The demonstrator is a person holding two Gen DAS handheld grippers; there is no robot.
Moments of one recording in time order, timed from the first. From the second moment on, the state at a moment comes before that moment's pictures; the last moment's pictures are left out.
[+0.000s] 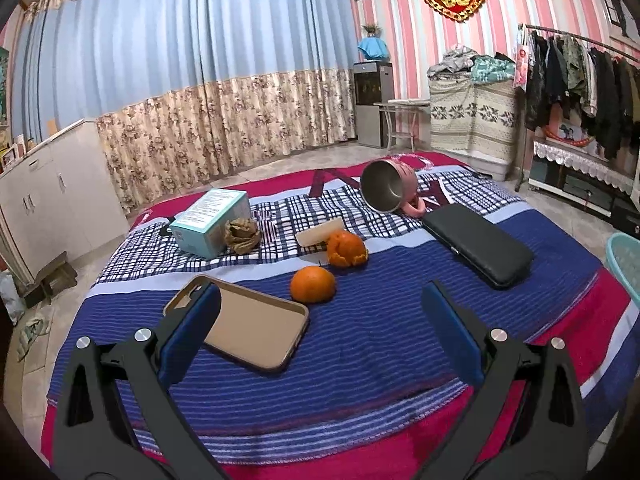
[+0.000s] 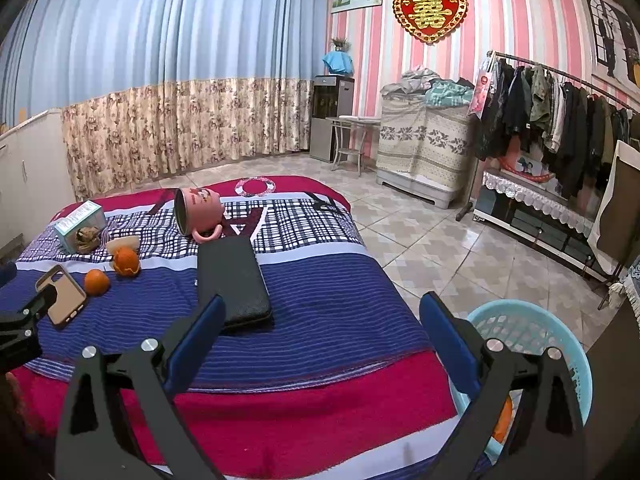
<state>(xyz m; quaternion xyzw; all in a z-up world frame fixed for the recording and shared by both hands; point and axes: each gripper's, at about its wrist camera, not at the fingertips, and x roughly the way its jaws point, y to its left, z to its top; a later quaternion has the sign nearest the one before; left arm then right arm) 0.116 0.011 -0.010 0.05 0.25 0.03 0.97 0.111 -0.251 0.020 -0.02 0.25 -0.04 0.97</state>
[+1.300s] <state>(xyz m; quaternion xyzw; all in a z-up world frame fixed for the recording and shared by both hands) 0.120 0.093 -0.017 -0.02 0.25 0.07 0.97 0.125 -0.227 -0.001 -0.05 0.28 -0.02 0.96</state>
